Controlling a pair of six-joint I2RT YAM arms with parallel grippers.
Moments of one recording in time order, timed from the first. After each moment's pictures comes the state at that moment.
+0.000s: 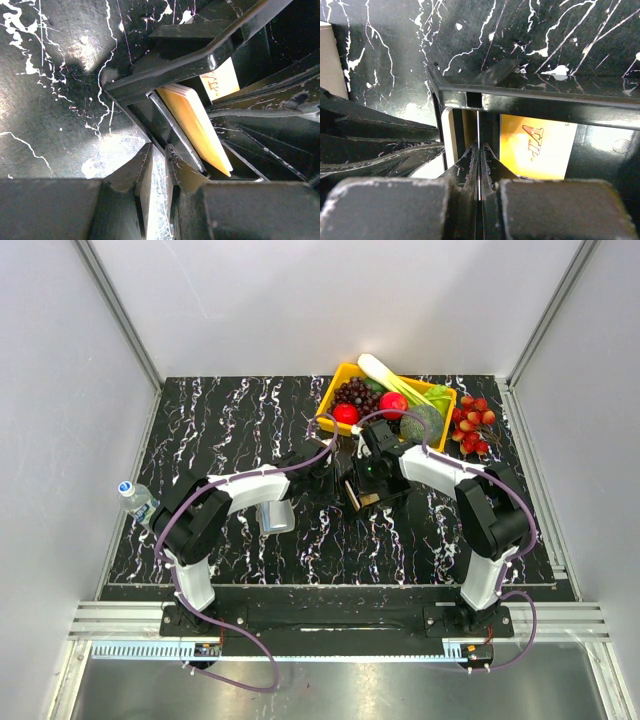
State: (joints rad) left arm -0.70 1.83 1.12 -0.20 0.20 -0.70; right arm 0.53 1.83 1.23 -0.46 -0.25 0.31
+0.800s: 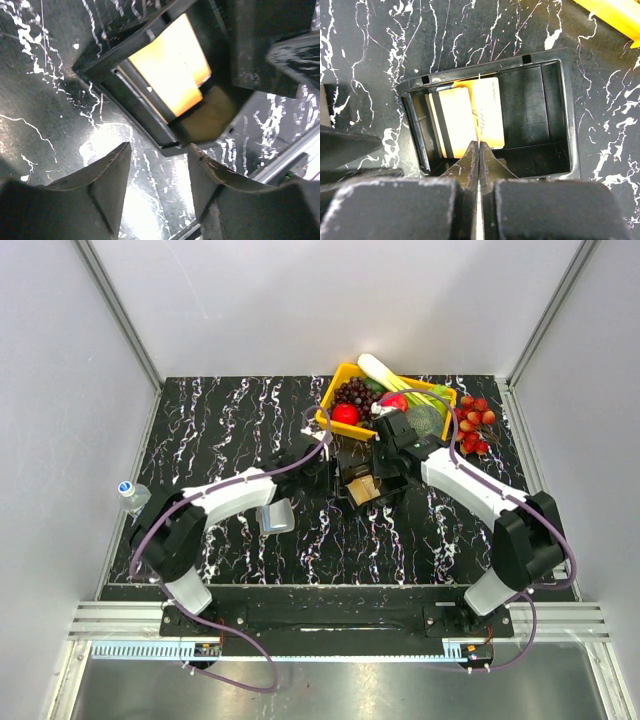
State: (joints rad) left arm -0.70 1.71 1.08 -0.19 0.18 -0.66; right arm 0.54 1.60 1.22 -0.52 0.12 0.32
